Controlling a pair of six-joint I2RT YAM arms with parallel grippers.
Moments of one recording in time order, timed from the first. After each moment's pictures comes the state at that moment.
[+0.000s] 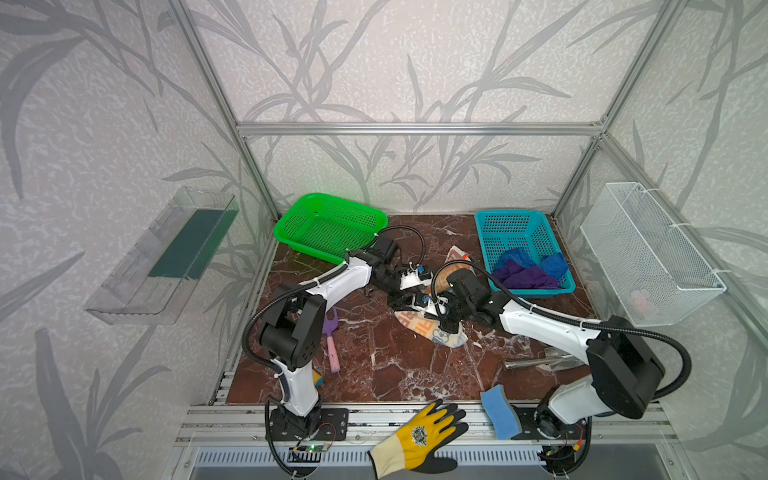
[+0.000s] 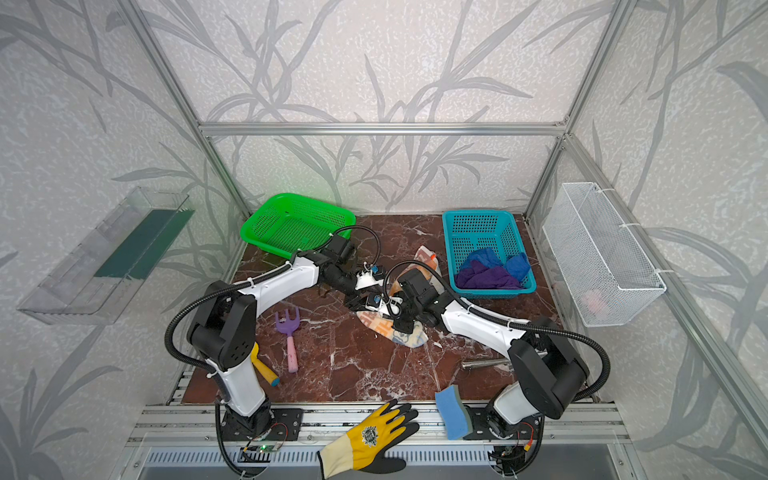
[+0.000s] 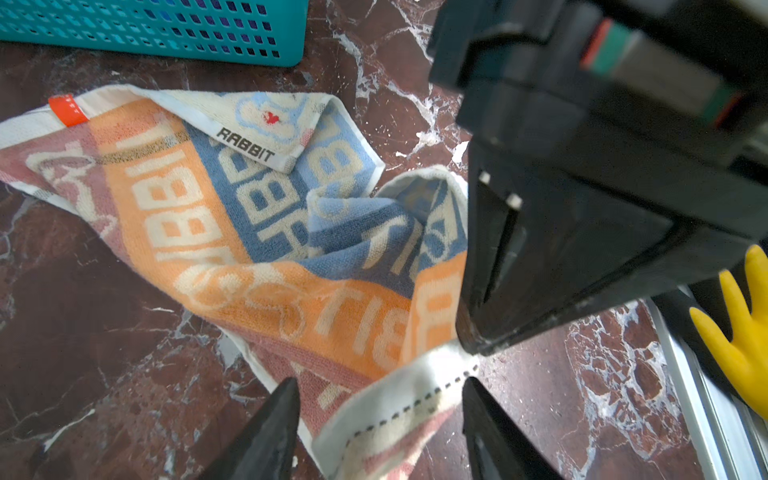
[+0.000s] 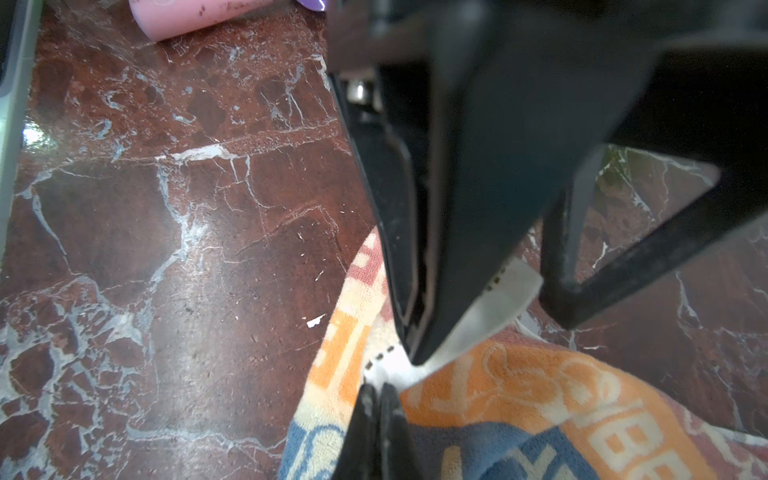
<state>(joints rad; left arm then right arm) -0.47 1.82 1.31 -0.69 0.75 0.93 0.72 1.51 0.89 -0.25 -0.34 -0.62</state>
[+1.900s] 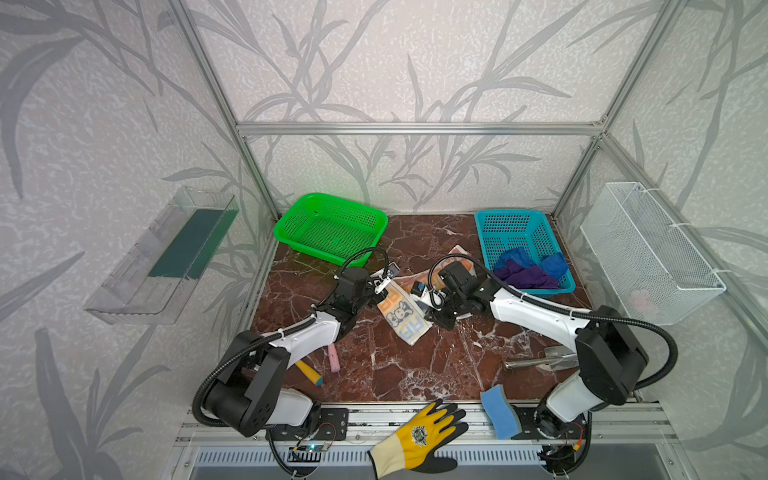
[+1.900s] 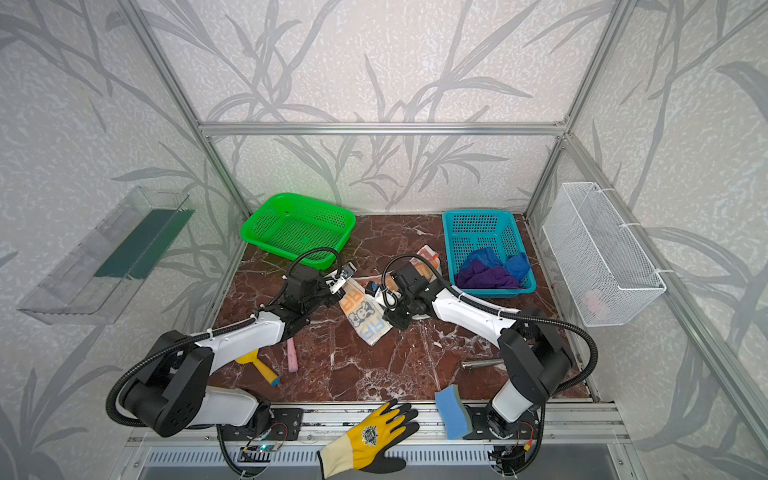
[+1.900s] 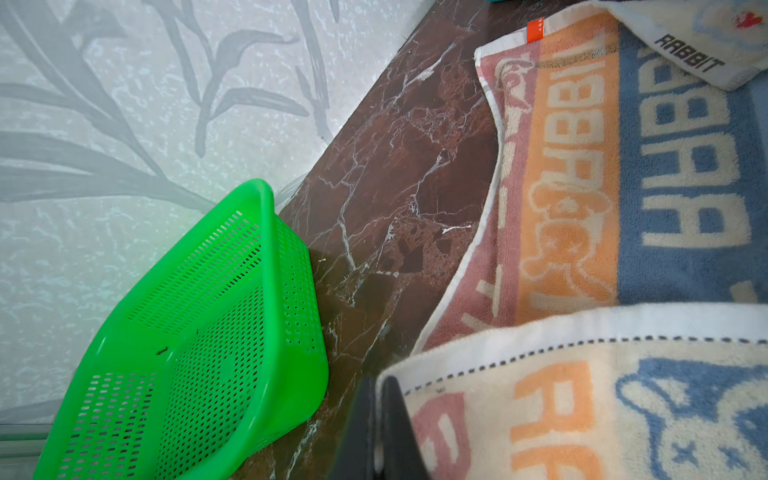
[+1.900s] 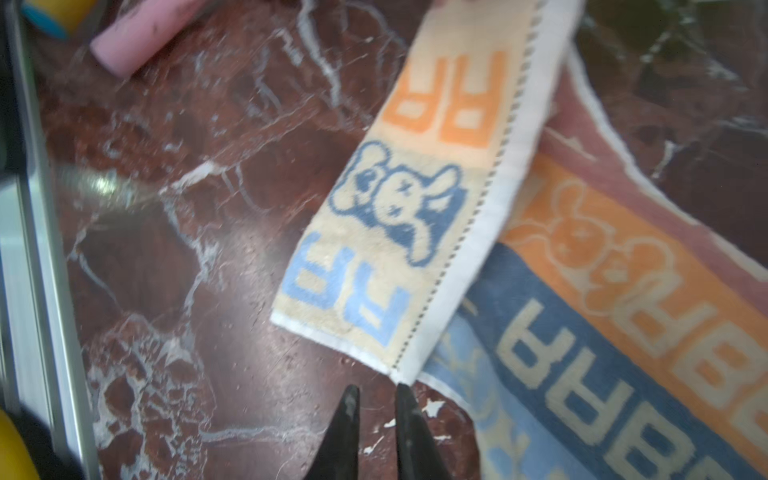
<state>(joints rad) -0.44 1.40 0.61 0.35 -0.02 0.63 0.69 1.63 1.09 -0.47 -0.34 -0.31</state>
